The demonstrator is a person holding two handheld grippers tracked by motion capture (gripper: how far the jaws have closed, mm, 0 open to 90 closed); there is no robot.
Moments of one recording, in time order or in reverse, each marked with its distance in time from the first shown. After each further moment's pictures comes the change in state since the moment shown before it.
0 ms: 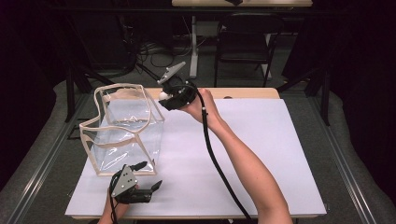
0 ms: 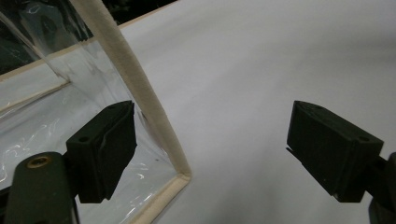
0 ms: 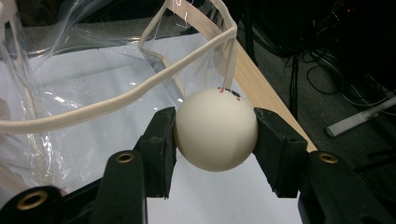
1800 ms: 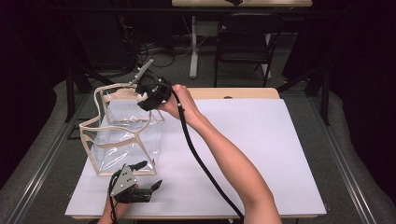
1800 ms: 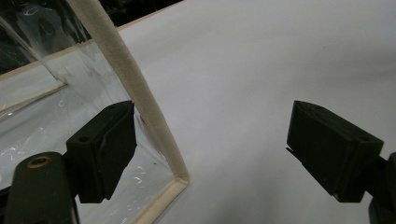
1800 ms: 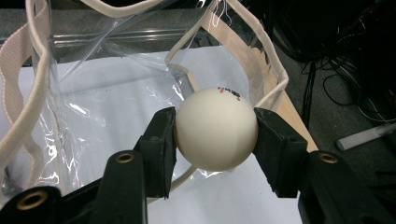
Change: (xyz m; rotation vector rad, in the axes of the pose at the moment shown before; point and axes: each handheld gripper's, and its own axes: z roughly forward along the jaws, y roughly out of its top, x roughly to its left) left arm 0.000 0.001 0.000 -0.011 -0.019 -0.004; right arm 0.030 0.049 0.029 0.050 0.057 -0.085
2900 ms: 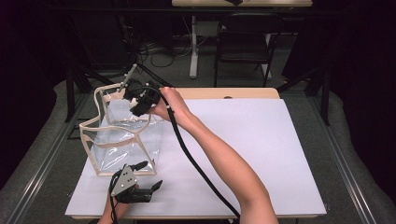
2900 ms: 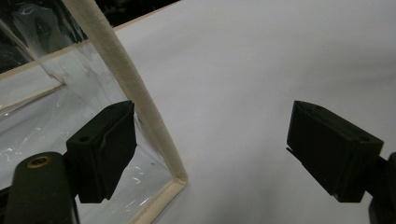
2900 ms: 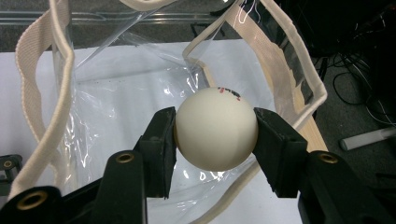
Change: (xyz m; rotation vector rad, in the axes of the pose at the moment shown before) left arm 0.000 0.000 0.001 0.004 -0.003 0.003; right arm 0.020 0.017 0.016 0.066 0.032 -0.064
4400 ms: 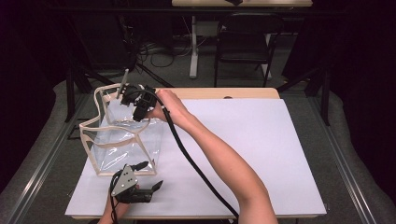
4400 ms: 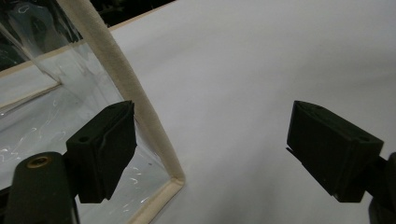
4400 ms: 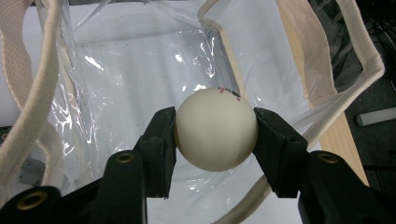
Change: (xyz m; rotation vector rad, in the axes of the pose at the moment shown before) left arm -0.001 0.000 0.001 0.005 -0.008 -0.001; right arm 0.002 0.001 0.022 0.163 0.053 -0.029
